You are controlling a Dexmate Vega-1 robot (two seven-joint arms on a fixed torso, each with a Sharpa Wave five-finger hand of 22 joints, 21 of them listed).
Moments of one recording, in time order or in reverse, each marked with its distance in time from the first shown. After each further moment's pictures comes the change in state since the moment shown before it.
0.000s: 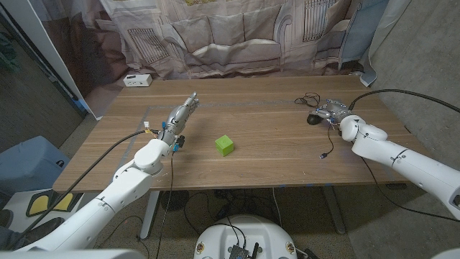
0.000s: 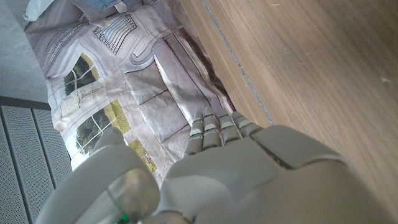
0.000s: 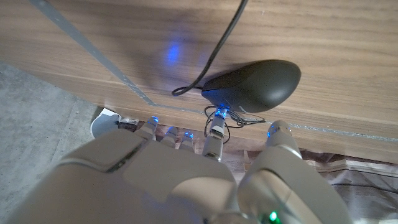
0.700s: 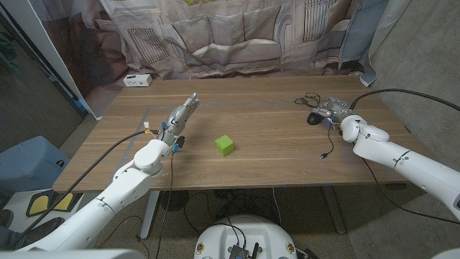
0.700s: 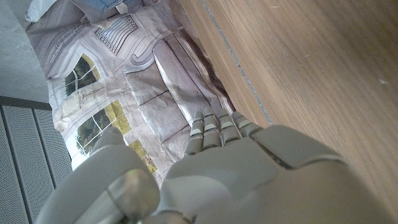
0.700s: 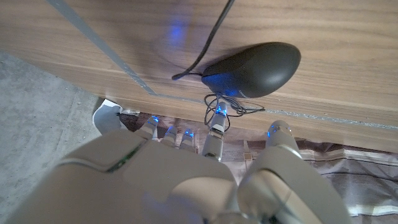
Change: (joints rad) left arm 0.001 0.000 0.000 0.003 -0.002 -0.005 -0.006; left_hand 0.000 0.000 -0.004 -0.004 0.000 0.000 0.000 0.000 0.000 0.000 0.000 0.000 0.000 0.000 0.000 0.000 0.000 0.000 0.000 0.000 0.000; right arm -0.027 -0.012 0.028 -0.039 0.002 -0.002 -0.041; right_hand 0.000 0.000 0.000 0.000 0.000 -0.034 -0.018 -0.011 -0.001 0.005 0.005 0.000 0.000 0.004 0.004 0.000 0.000 0.000 0.000 0.000 0.000
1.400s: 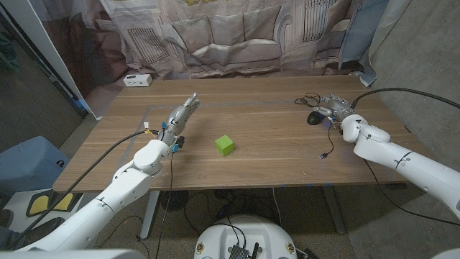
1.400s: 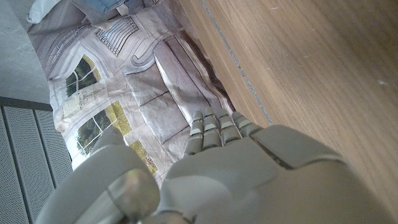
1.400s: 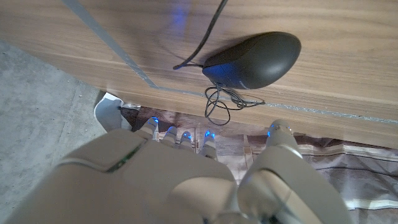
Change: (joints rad) left arm 0.000 0.004 -0.001 0.003 -0.002 -0.004 -0.009; left_hand -0.004 0.004 0.000 0.000 0.000 0.018 0.000 0.000 0.000 0.000 0.000 0.000 0.000 0.000 0.000 0.000 0.000 0.000 0.000 0.000 0.000; right arm -0.016 -0.011 0.013 -0.031 -0.004 -0.010 -0.007; right_hand -0.001 -0.020 0.007 0.001 0.000 -0.580 0.064 -0.034 0.000 -0.040 0.040 -0.028 0.002 0.000 0.000 -0.016 0.001 0.000 -0.011 -0.009 0.000
